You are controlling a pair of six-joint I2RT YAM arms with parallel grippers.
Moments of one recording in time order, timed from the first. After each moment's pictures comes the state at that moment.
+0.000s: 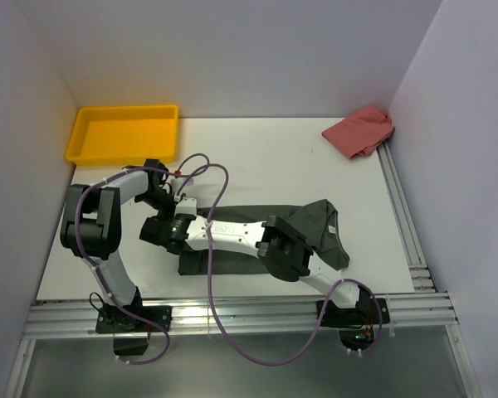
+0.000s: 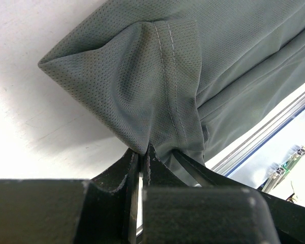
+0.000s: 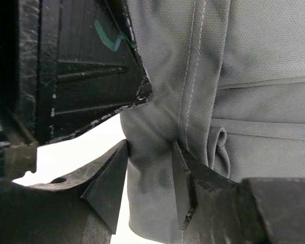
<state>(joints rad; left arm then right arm) -0.14 1.83 1.11 -0.82 0.58 0.16 1.25 2.39 2.06 -0.95 0.53 1.22</state>
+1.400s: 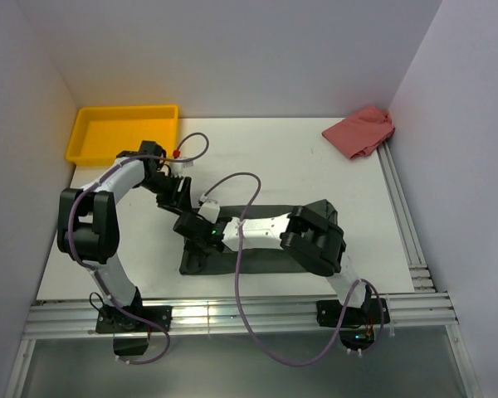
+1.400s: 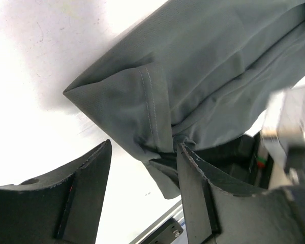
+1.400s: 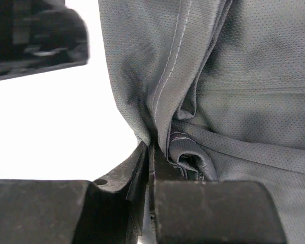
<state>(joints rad) -0.14 1.79 1.26 -0.88 0.57 0.19 1.17 2.11 1.45 -0.31 0.30 1.21</state>
